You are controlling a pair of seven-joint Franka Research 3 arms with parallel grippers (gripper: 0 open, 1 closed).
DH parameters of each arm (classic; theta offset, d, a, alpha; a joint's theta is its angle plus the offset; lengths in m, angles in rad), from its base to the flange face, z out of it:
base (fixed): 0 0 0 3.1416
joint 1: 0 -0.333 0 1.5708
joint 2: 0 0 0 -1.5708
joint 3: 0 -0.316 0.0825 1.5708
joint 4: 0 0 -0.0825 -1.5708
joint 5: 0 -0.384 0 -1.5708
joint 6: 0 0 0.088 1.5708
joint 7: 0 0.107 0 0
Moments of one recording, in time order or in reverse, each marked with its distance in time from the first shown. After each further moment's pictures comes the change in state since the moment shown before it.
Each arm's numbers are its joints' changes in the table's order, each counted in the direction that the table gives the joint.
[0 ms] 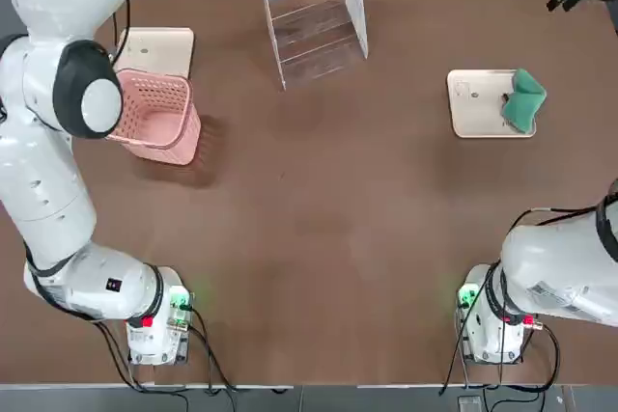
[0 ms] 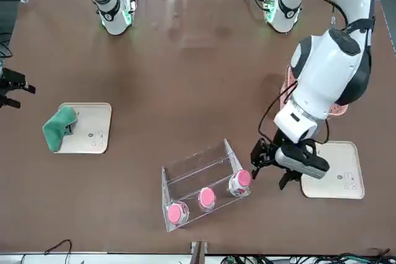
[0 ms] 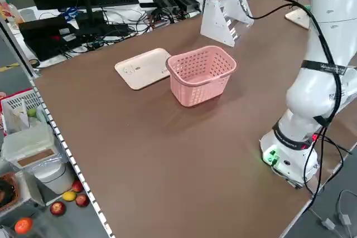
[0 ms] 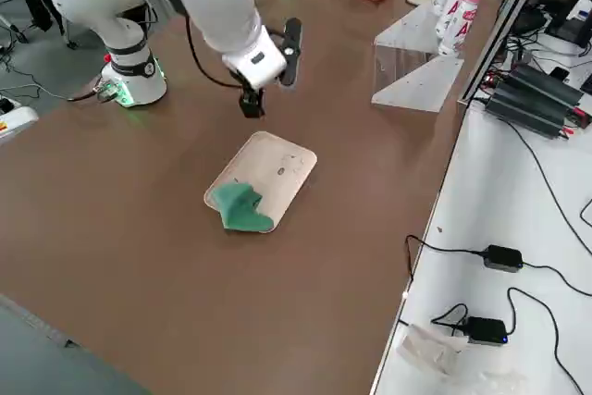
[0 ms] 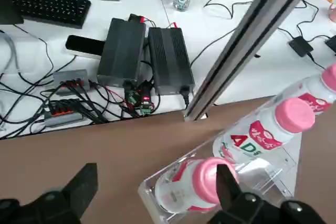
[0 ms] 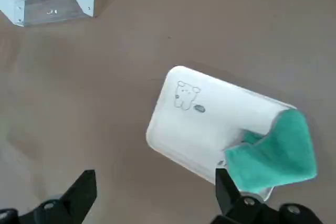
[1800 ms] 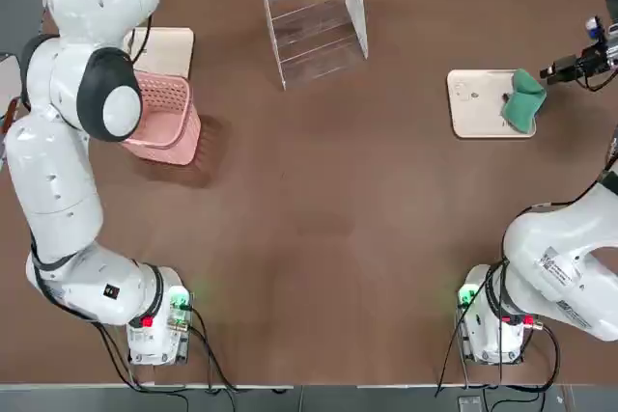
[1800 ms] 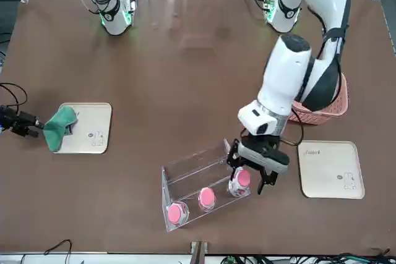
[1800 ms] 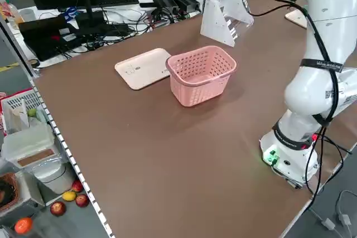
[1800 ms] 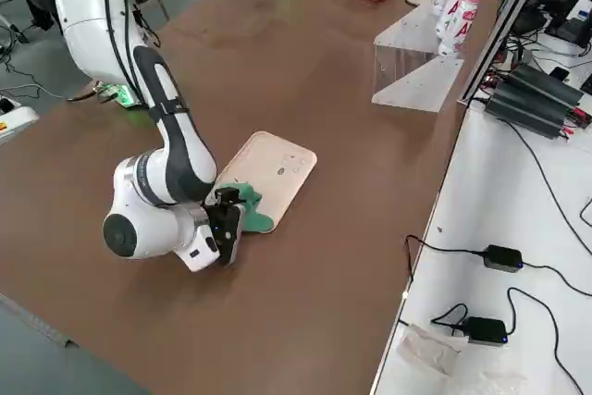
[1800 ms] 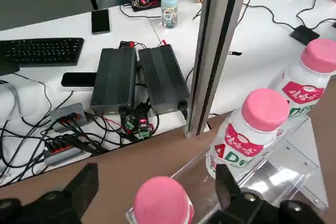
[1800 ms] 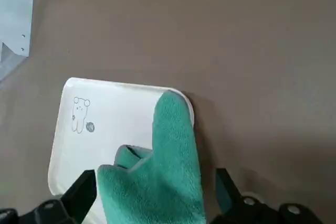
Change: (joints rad) left arm 0.106 0.067 -0.020 -0.025 -0.352 0.123 -0.144; right arm 0.269 0.583 -0.002 -0.176 -0.288 0.158 -0.242
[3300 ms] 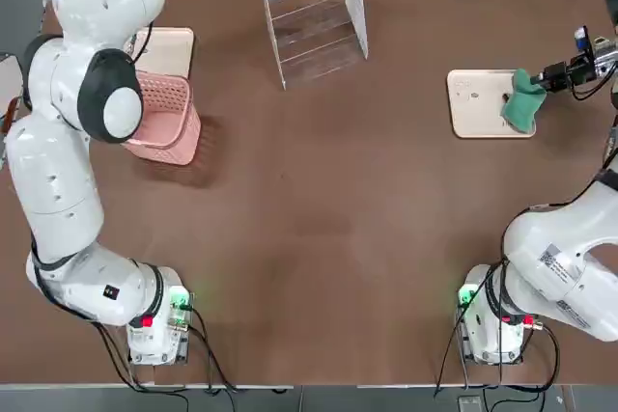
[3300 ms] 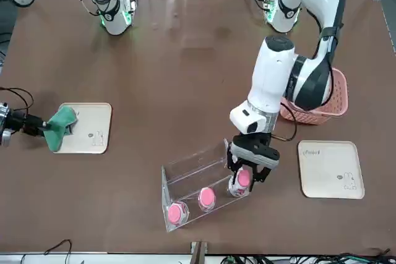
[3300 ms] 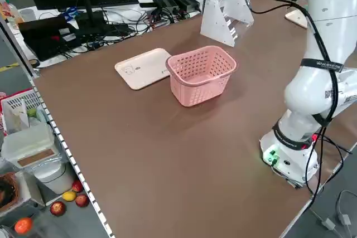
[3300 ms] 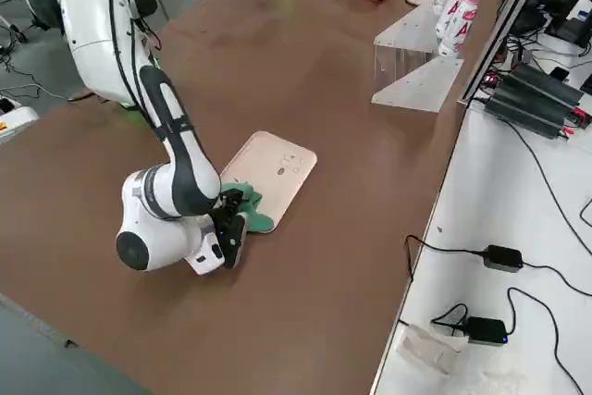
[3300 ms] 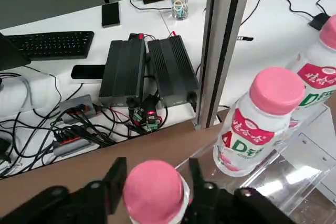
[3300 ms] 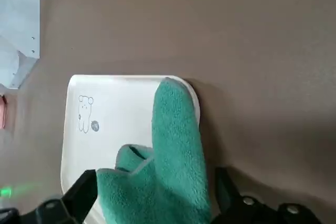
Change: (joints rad) left arm 0.001 0.001 0.005 0.040 -0.075 0.000 -0.087; right arm 0.006 0.071 -0.015 -0.047 -0.002 -0.054 0.051
